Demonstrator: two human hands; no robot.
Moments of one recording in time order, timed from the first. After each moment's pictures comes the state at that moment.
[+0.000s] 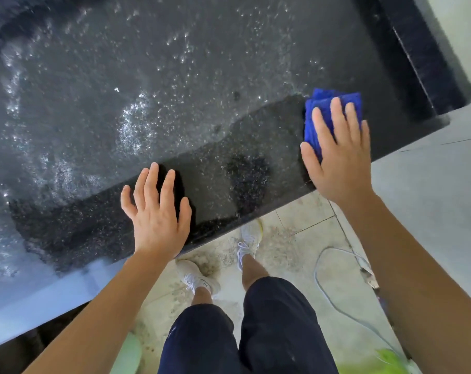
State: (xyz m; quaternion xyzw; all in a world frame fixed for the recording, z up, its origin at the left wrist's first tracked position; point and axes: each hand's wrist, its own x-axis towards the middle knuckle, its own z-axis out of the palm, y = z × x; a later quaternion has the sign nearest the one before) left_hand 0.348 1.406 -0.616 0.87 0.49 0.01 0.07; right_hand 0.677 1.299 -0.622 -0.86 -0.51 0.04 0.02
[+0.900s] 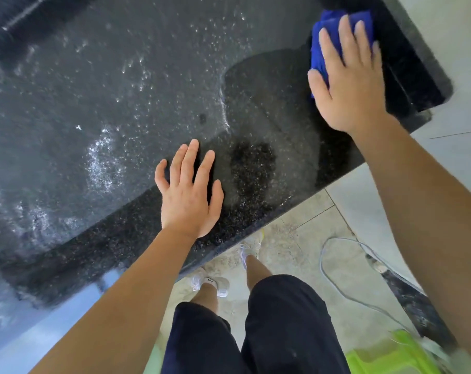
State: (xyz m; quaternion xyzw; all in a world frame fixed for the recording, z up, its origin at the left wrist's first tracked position) left_hand 0.467 1.437 -0.621 0.93 0.37 -0.03 0.08; right_hand 0.796 1.372 -0.618 -0.88 -0.47 0.05 0.00
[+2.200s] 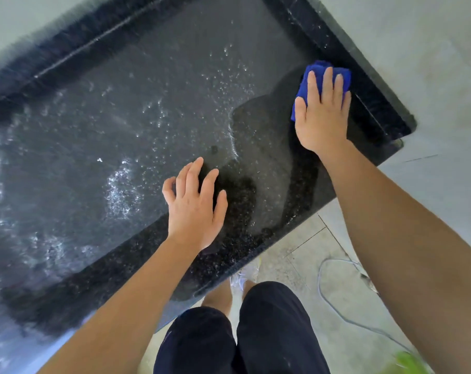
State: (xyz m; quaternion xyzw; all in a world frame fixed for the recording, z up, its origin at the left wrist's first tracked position) left_hand 0.467 1.467 -0.610 0.93 0.35 0.02 0.10; right_hand 0.763 1.411 -0.612 -0.94 -0.33 0.09 0.01
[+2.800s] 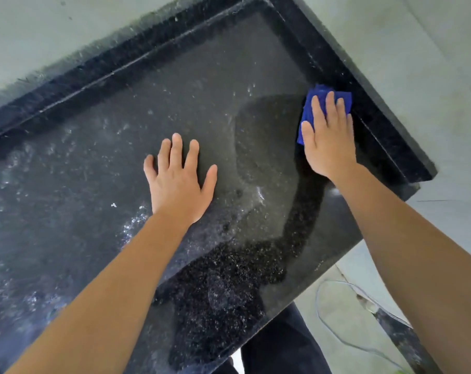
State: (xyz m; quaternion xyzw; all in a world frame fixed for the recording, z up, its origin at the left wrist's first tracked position) left_hand 0.506 1.605 -0.619 0.90 0.41 -0.06 0.10; right_hand 0.777 1.461 -0.618 -0.92 -0.37 0.10 -0.01
